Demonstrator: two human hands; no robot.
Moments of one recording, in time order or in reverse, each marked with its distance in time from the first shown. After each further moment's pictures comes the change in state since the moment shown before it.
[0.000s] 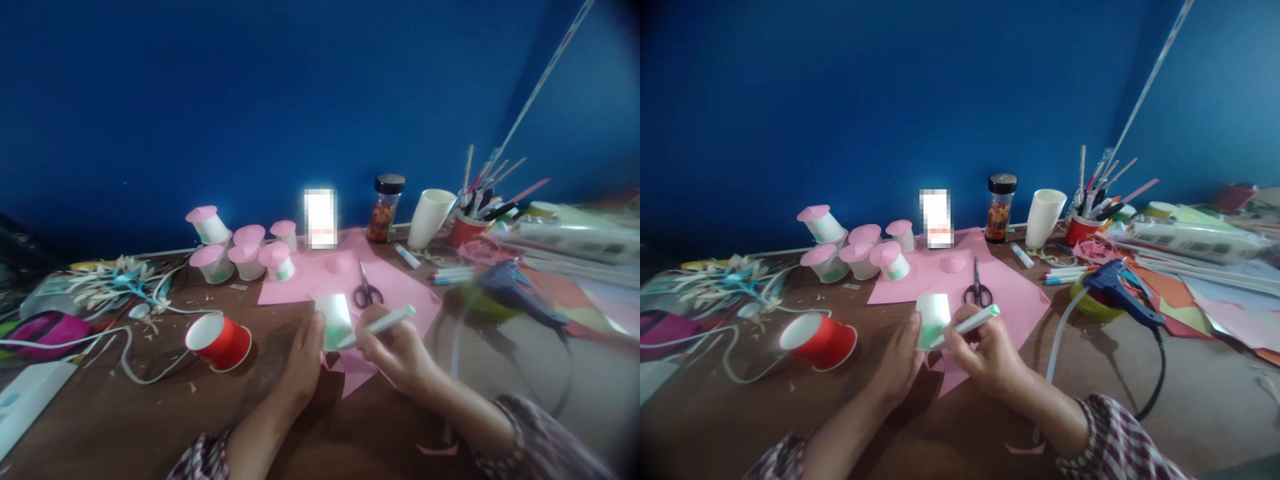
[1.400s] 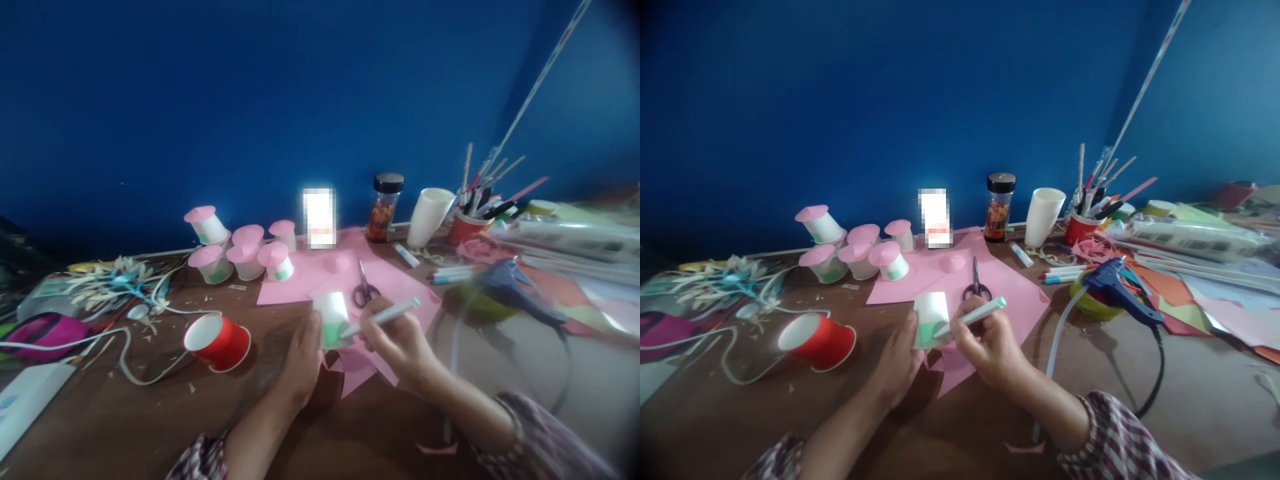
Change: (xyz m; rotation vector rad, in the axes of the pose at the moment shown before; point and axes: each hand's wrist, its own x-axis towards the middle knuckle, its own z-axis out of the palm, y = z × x) left_hand 0.002 -0.005 0.002 -0.120 -0.031 -0.002; right_hand 0.002 0.003 -0.002 0.025 0.094 -0.008
